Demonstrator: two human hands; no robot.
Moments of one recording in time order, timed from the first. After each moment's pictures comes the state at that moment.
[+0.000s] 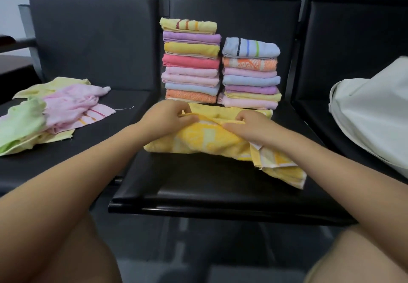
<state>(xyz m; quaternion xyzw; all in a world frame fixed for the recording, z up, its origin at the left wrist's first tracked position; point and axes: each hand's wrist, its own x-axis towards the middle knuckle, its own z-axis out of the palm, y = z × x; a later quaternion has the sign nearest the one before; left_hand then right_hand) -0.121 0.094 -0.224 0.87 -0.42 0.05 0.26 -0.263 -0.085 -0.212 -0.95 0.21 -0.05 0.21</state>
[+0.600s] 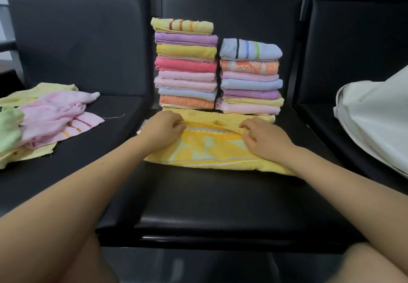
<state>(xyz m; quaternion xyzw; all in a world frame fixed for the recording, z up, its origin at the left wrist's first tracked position) -0.060 0.065 -0.267 0.88 -0.42 0.09 0.21 -0.238 -0.159 -0.266 -0.98 0.13 -0.12 0.03</state>
